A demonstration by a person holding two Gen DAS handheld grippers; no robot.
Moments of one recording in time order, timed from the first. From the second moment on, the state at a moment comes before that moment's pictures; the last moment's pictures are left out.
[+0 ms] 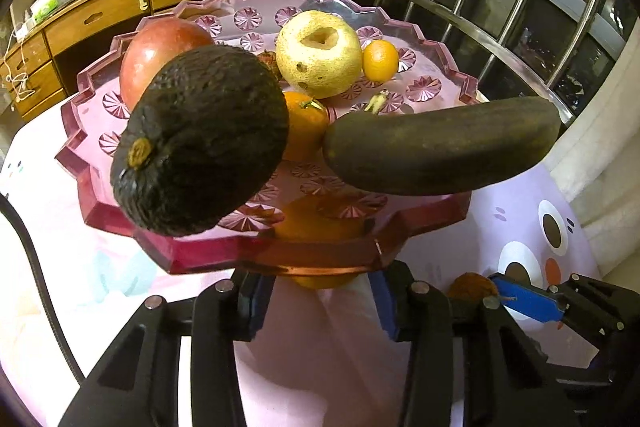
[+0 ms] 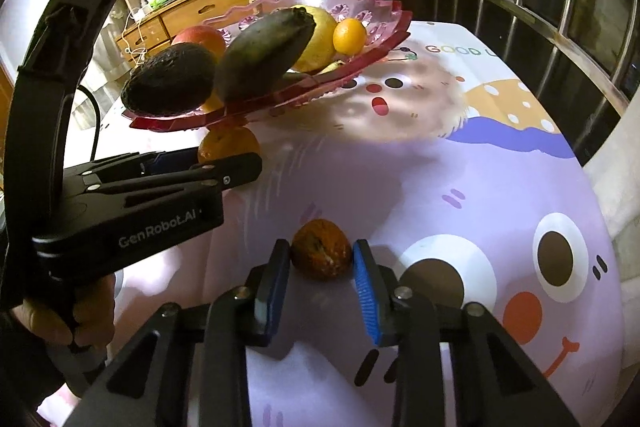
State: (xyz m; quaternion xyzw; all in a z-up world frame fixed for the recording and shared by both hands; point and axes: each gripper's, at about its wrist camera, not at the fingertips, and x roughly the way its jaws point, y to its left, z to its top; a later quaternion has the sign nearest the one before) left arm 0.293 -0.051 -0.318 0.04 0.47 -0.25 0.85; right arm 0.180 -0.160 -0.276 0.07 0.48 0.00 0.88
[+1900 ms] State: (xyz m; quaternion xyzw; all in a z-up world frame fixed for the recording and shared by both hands) left arm 0.289 -0.046 -0.198 -0.12 0.41 -0.13 0.89; right arm 0.257 -0.212 -0.191 0.03 0.44 0.14 0.89
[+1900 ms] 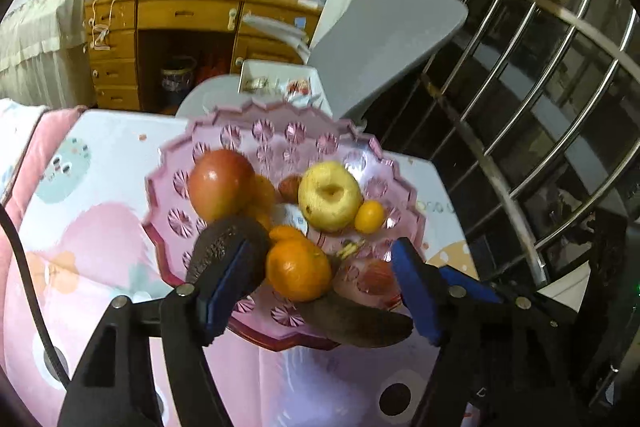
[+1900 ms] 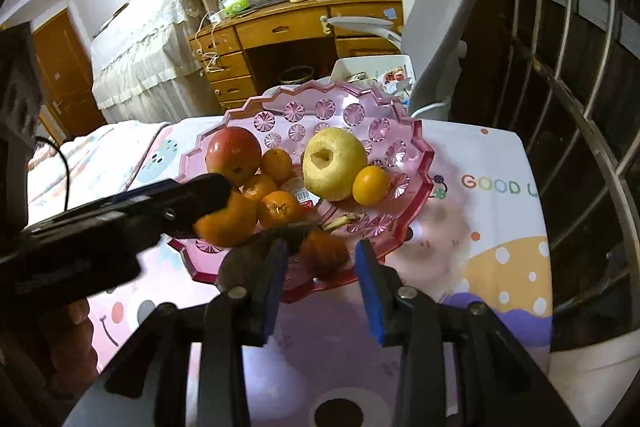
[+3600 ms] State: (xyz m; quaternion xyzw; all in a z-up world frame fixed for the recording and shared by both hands) left arm -0.003 0.050 -0.036 -0.03 0.48 -0.07 0.87; right arm -0.037 -0.149 -0.022 0.10 0.51 0.06 0.85
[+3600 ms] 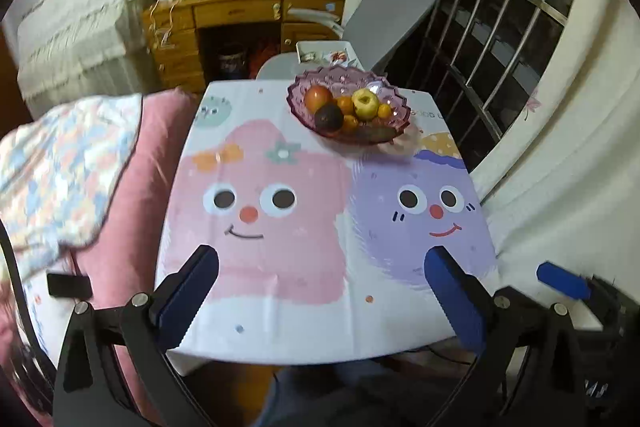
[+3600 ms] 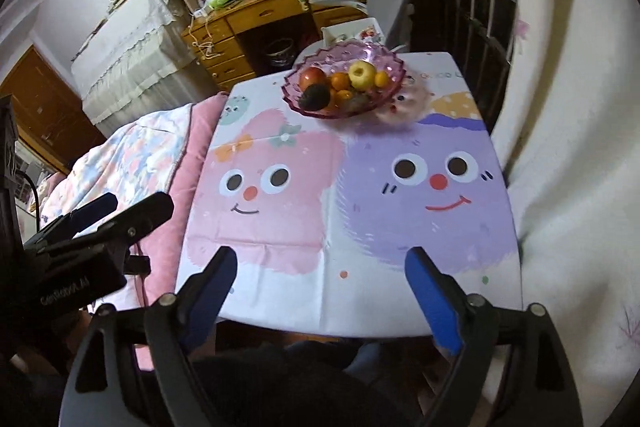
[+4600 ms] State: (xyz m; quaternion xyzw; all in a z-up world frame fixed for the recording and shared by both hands) left arm 0.003 0.033 -0.034 -0.02 0.46 0.00 0.89; right arm -0.028 -0.149 -0.021 0.09 0.50 0.08 0.86
